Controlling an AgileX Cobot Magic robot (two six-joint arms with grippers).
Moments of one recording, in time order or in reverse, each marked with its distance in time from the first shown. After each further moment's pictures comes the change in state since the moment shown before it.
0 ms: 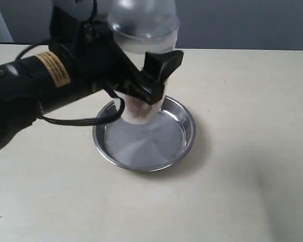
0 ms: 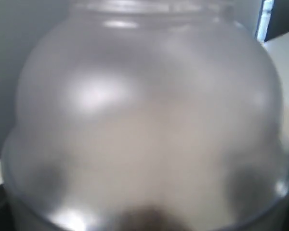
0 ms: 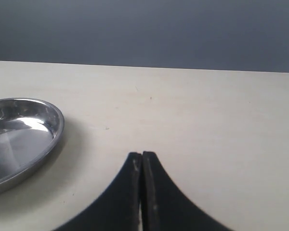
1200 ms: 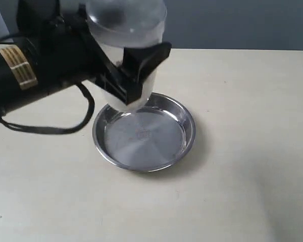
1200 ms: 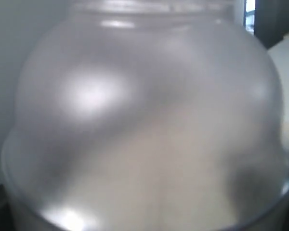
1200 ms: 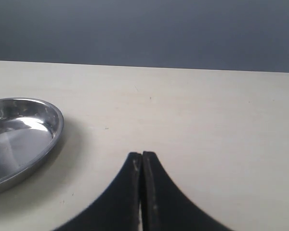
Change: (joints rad) left arm 0.070 -0.107 0.047 0.238 -0.051 -0.114; right arm 0.000 0.000 0.000 0.000 0.000 0.000
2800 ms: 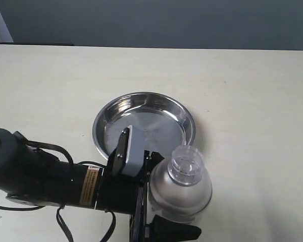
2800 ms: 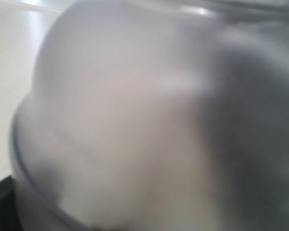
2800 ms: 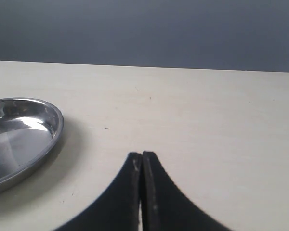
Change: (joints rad) left arm 0.004 0.682 0.160 0.726 -0.771 -0.313; right arm 0.000 0.000 0.000 0.000 0.000 0.000
